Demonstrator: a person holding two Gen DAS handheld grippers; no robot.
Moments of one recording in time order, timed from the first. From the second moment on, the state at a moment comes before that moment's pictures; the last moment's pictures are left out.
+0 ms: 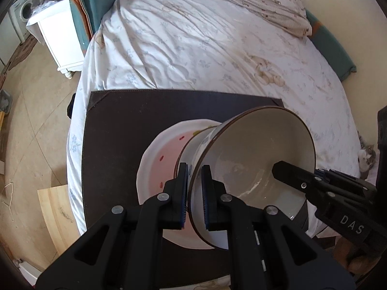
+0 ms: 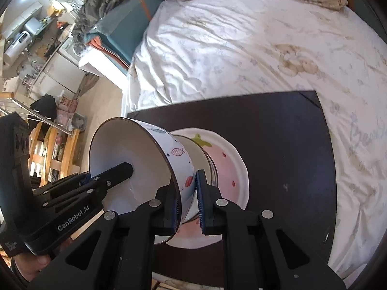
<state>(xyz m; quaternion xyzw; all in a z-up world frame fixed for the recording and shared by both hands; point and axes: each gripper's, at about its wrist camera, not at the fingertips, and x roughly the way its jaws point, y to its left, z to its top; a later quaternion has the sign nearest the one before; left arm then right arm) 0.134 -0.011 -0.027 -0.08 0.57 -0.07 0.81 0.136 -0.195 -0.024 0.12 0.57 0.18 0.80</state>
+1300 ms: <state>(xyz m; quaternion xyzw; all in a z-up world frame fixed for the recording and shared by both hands) 0.143 0.003 -0.030 -0.13 0.57 -0.06 0.81 0.149 -0.213 -0.031 0.16 0.59 0.17 0.77</state>
